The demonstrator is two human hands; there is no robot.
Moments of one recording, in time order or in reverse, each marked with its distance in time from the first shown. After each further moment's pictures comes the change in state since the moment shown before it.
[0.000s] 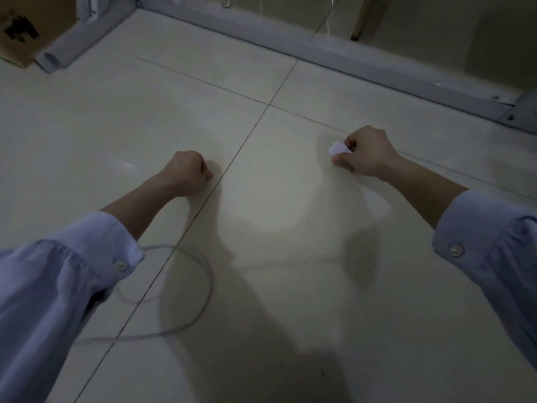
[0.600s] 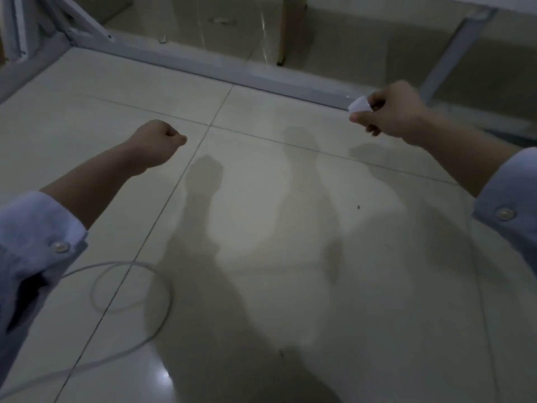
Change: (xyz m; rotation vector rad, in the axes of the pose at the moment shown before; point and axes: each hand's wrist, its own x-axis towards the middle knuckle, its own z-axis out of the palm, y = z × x) left_hand 0.008 0.073 -0.060 -0.375 0.070 0.071; right_hand -0.057 0.054 -0.134 0.176 0.276 0.183
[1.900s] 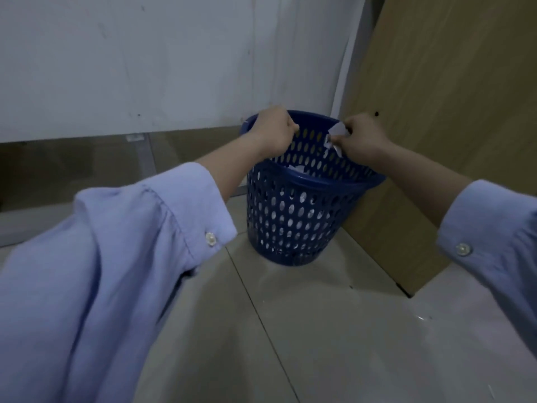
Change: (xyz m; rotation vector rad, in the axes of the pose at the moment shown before) left_hand -0.171 0.575 0.199 -0.163 -0.426 1.051; right_hand -0.196 0.185 -0.337 -0.216 0.555 0.488
